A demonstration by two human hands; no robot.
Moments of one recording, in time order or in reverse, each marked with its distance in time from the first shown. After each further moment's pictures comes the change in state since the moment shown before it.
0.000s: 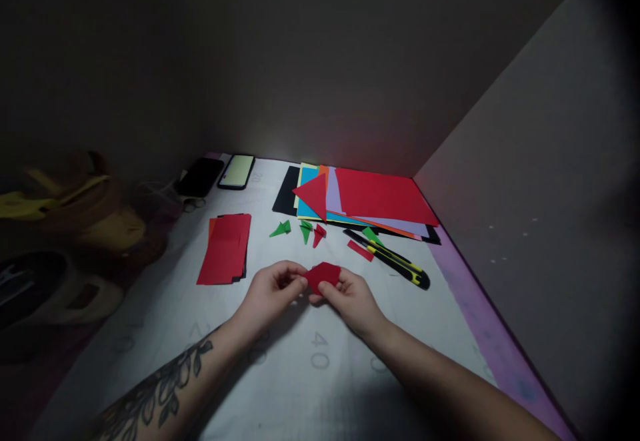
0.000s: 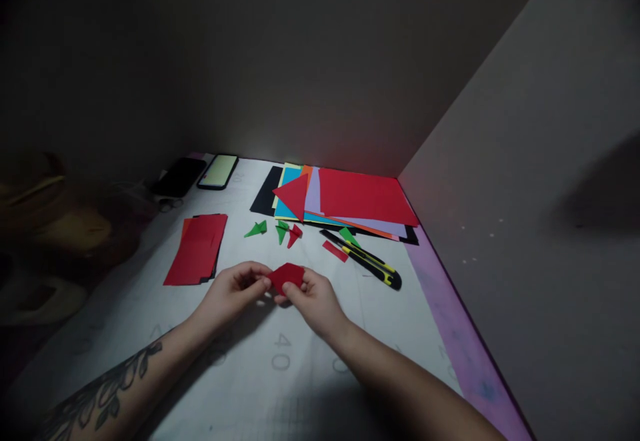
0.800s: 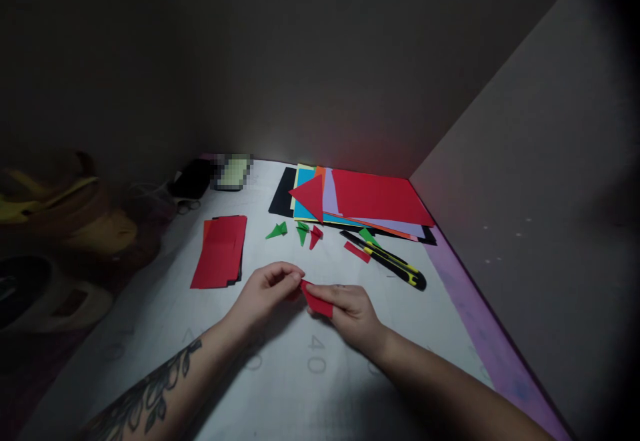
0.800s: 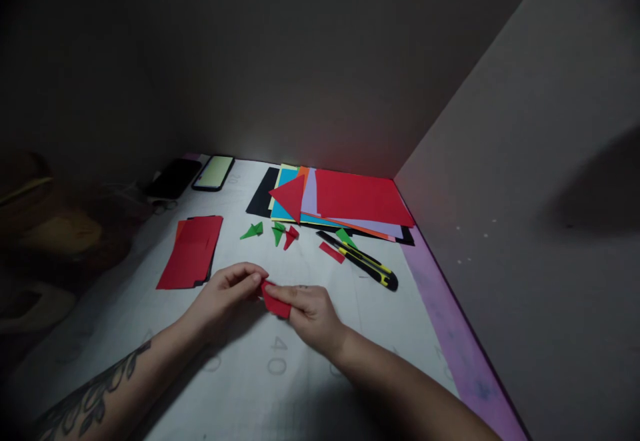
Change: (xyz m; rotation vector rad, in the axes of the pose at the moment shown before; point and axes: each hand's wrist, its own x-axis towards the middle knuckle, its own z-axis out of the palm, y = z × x) left_hand -0.001 0.008 -0.002 -0.251 -0.054 -0.105; right_hand -0.012 0.000 -0.011 -0.419 -0.153 -0.550
